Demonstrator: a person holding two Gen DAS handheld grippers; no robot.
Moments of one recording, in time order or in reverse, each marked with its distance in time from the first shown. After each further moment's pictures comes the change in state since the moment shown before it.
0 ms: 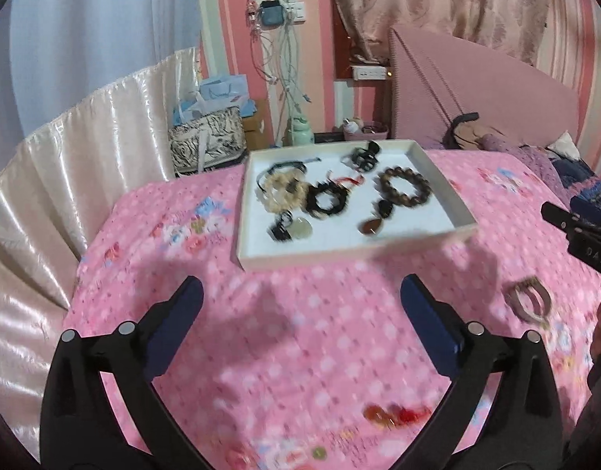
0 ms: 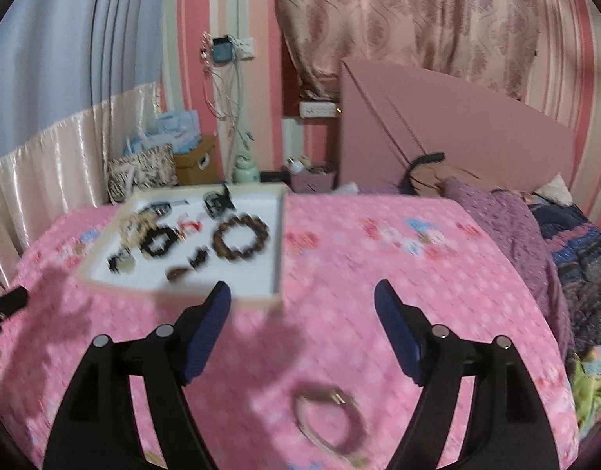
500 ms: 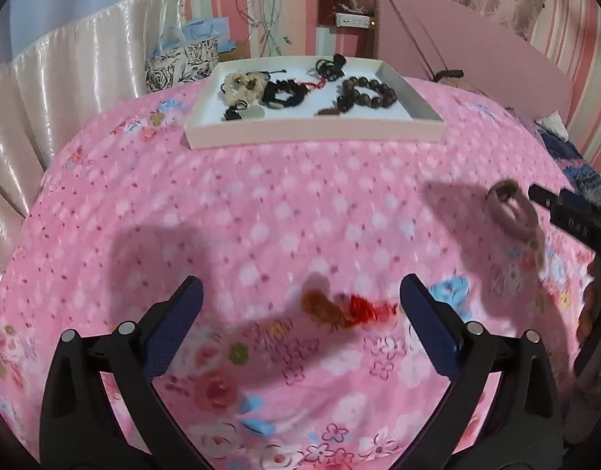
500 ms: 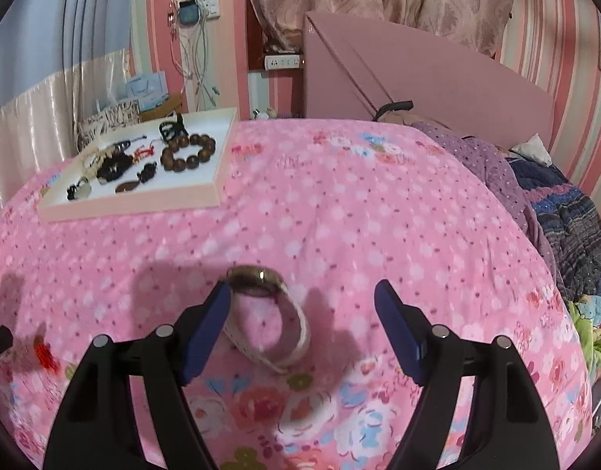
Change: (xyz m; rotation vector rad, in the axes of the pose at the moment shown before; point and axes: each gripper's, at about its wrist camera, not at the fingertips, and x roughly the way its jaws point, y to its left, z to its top) left arm 0.019 -0.043 -0.102 -0.025 0.140 -0.056; right arm 0.014 -0.037 -0.085 0.029 0.107 -0.068
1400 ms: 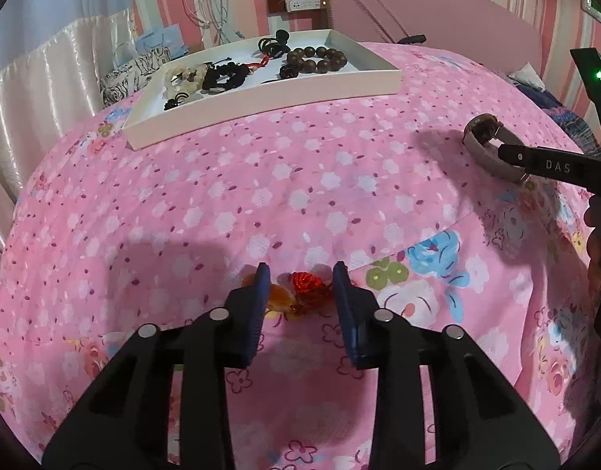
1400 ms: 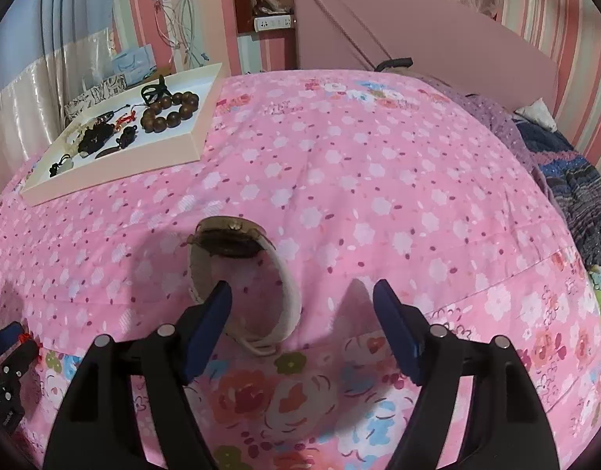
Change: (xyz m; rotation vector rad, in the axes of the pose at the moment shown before) left arm 0.029 -0.036 -0.014 0.160 0.021 -0.035; right arm 0.036 -0.012 -0.014 0.064 0.148 0.040
